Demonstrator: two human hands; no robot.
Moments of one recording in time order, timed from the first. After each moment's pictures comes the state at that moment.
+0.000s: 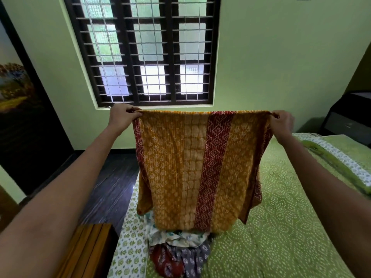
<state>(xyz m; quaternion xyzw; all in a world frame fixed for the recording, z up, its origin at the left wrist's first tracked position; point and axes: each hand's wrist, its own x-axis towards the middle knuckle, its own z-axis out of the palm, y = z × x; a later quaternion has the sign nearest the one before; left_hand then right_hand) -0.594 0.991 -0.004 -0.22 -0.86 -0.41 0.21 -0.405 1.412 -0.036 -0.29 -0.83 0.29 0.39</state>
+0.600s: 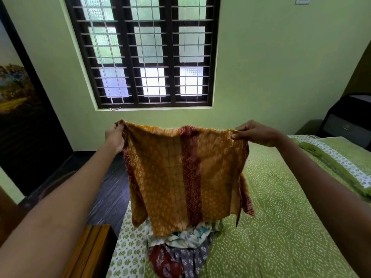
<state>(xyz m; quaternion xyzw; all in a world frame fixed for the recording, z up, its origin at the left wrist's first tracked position) -0.595 0.980 -0.052 0.04 -0.63 -0.77 0.03 -0.396 1.356 -0.018 -0.02 -0.89 0.45 0.04</state>
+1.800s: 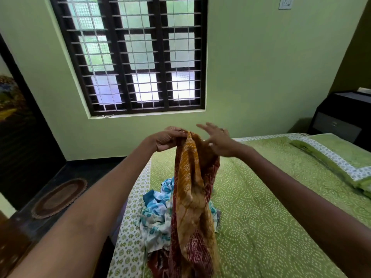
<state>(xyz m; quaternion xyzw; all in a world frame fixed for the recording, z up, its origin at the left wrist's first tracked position) -0.521 1.100 -0.027 -0.32 -0.60 -0.63 -0.36 -0.402 1.279 -0.036 0.05 -0.99 0.10 0.10</state>
